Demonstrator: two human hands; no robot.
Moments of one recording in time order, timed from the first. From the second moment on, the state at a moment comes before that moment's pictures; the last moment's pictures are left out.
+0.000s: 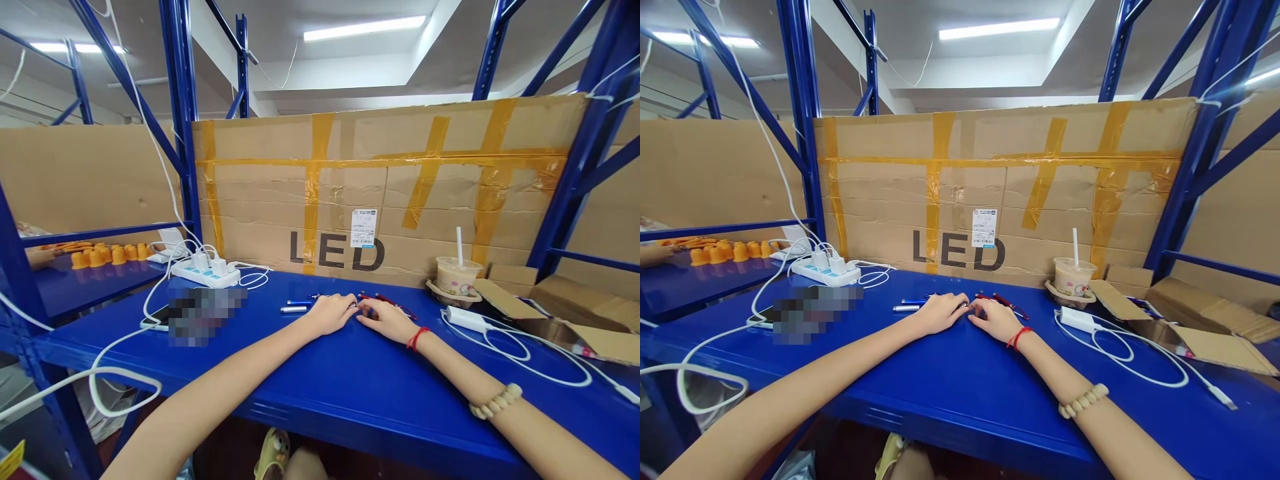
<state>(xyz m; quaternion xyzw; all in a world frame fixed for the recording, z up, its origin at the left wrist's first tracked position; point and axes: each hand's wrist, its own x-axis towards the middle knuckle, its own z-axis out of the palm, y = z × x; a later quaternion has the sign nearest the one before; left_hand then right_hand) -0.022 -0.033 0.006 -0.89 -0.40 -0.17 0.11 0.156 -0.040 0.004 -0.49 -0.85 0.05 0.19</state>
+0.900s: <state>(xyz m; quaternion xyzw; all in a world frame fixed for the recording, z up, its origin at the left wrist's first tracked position) -0.021 -0.032 0.008 -0.89 -0.41 -0.16 0.09 0.158 -0.039 0.005 -0.49 -0.85 0.04 0.19</state>
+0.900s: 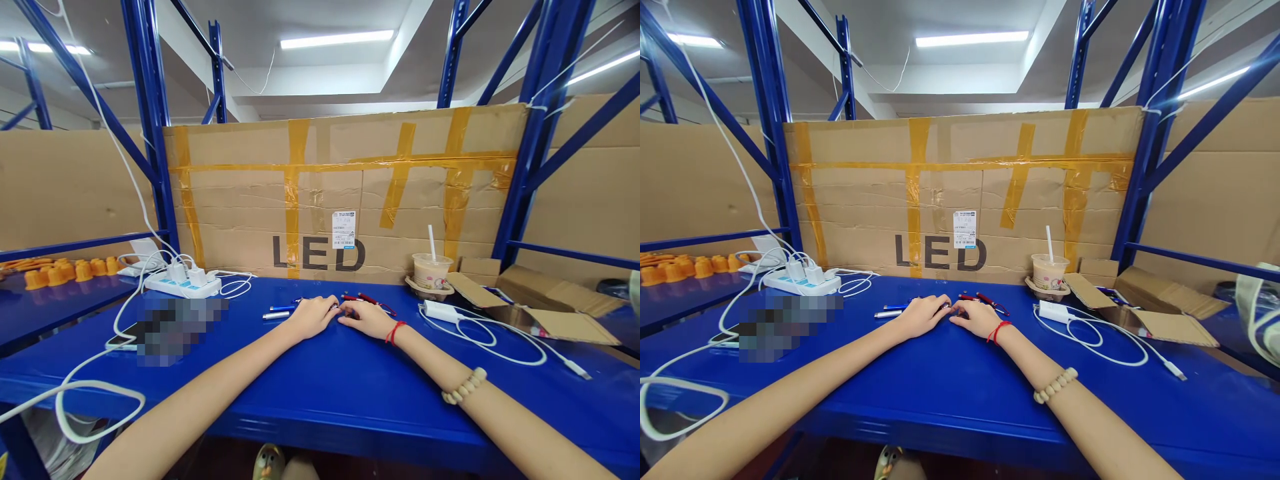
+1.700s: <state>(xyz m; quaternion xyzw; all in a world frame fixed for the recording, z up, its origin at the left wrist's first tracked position) -0.021 -0.033 0.009 -0.89 -0.41 -0.16 0.10 0.157 -0.039 0.004 -0.49 -0.86 0.02 0.17</state>
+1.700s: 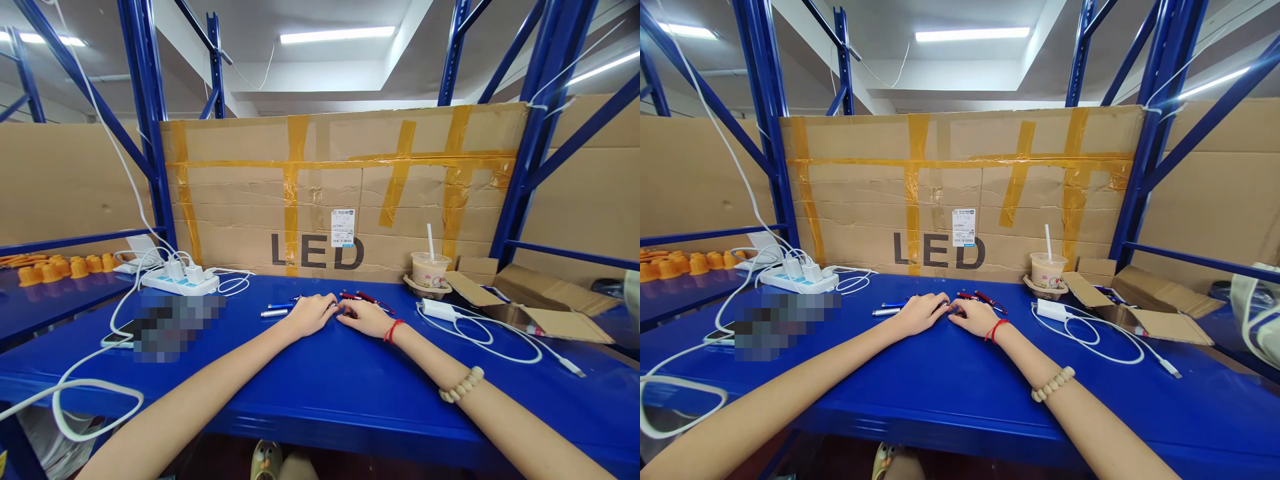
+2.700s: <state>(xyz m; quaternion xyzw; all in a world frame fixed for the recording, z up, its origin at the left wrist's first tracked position) -0.022 -0.033 0.008 -0.89 -0.41 -0.16 0.11 0.155 -0.041 0.006 -0.49 -0.85 0.03 0.17</state>
